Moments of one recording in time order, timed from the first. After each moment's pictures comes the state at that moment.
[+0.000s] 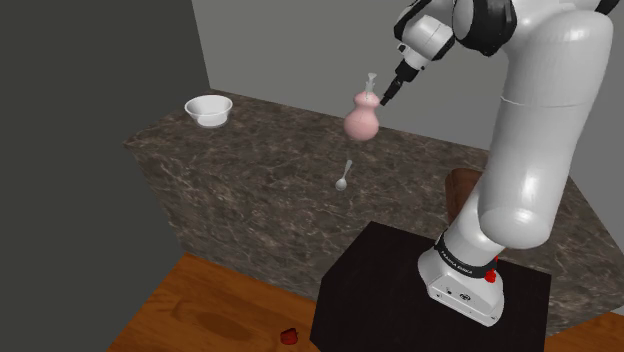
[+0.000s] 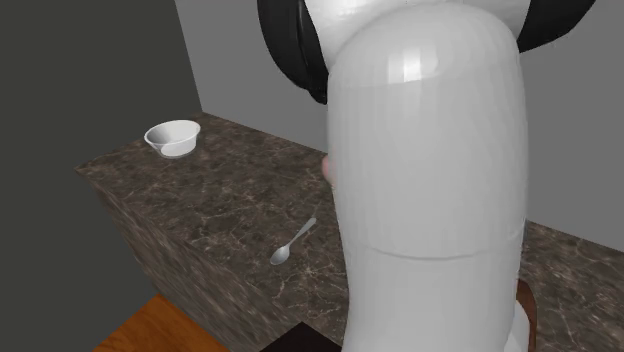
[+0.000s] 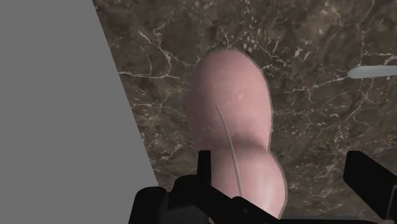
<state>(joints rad) 0.11 0.31 -1.00 -1.99 0.78 2.14 -1.59</state>
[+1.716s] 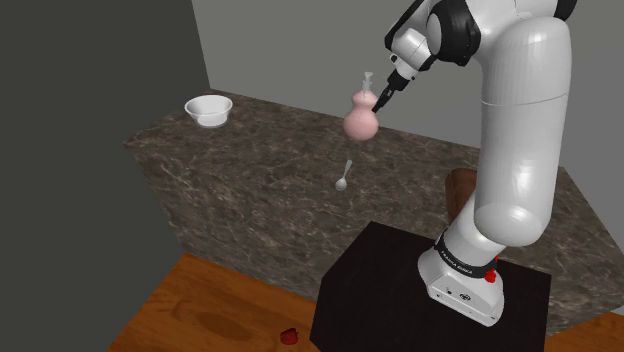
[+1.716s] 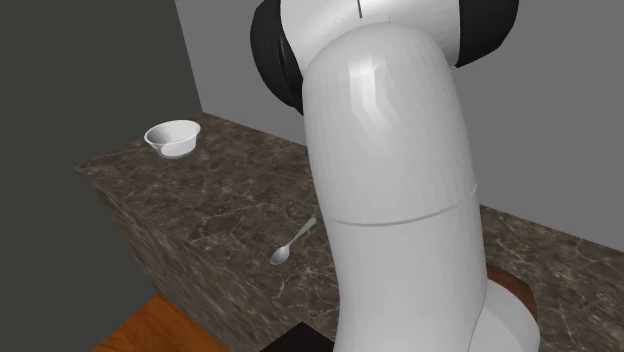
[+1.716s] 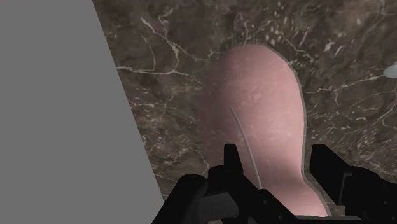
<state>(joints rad) 0.01 0.45 -0.90 -1.92 0.94 2.14 -1.69</state>
